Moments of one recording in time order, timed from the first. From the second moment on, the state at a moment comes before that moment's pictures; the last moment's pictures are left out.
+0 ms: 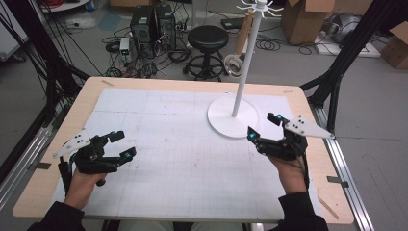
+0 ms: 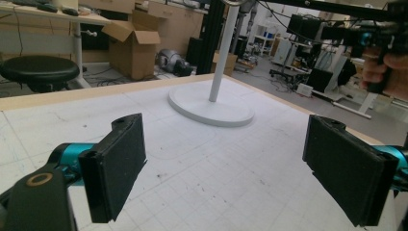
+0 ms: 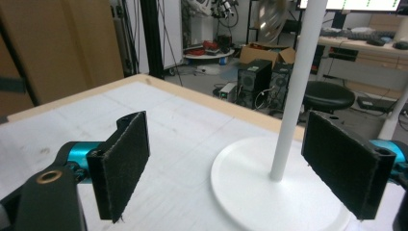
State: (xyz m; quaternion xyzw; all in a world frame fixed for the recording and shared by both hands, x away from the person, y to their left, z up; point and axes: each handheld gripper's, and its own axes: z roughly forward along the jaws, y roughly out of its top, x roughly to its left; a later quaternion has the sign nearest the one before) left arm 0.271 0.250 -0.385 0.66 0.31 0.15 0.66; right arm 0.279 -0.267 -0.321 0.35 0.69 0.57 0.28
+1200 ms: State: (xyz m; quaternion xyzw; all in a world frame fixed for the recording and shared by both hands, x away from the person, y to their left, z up) left arm 0.265 0.249 -0.387 0.66 0.31 0.15 0.67; right arm 0.224 -0.280 -0.377 0.37 0.70 0.55 0.28
